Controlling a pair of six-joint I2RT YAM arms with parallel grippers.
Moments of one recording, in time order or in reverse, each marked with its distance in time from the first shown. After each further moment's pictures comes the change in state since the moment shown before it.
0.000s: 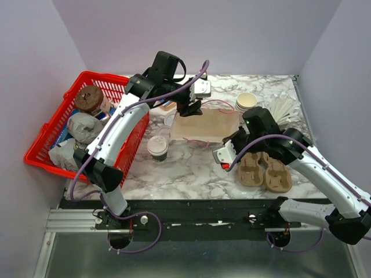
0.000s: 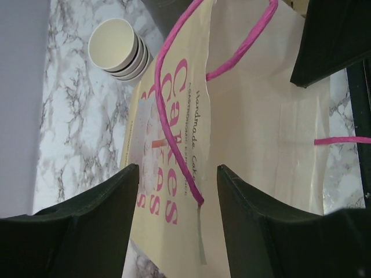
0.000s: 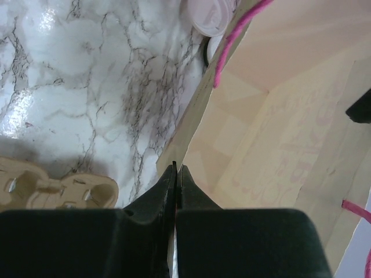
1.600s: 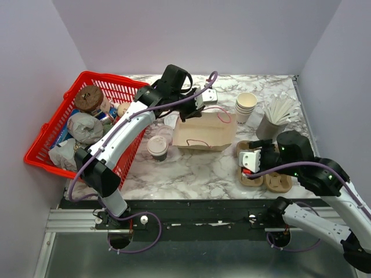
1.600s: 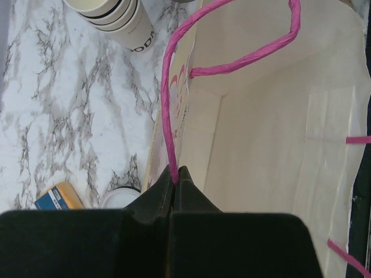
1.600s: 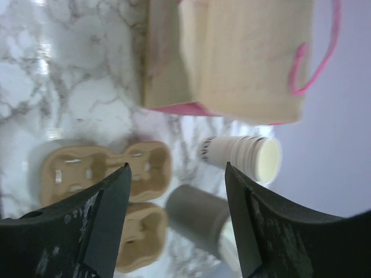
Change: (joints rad) left arm -0.065 -0.045 -0.209 0.104 -0.191 -0.142; right arm -0.002 -0.351 -0.111 -0.048 0.154 0.378
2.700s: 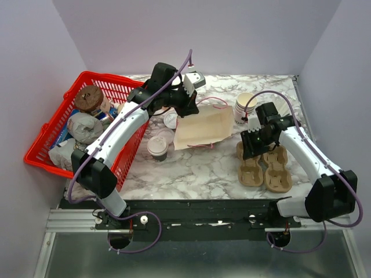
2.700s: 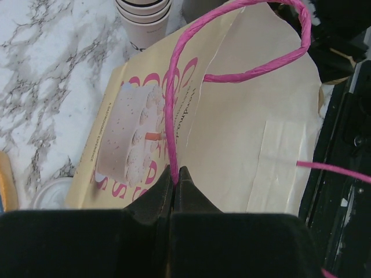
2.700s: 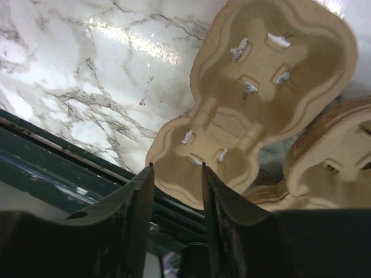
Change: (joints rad) left arm 0.100 -0.035 -0.123 0.216 0.055 -0.445; right arm -0.492 0.562 -0.061 -0.039 -0.118 0.967
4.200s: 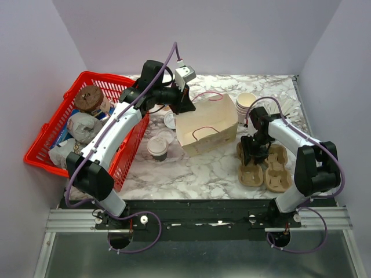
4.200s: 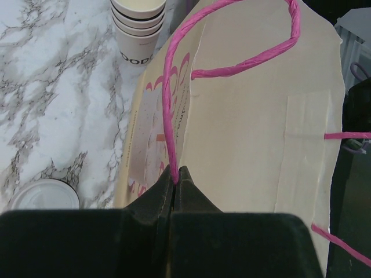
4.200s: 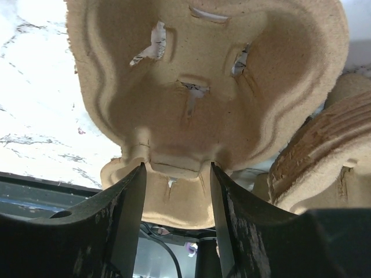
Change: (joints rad) left arm 0.066 -0.040 -0.038 0.057 0.119 -0.112; right arm -0.043 0.291 -0.011 0.025 0.135 0.180
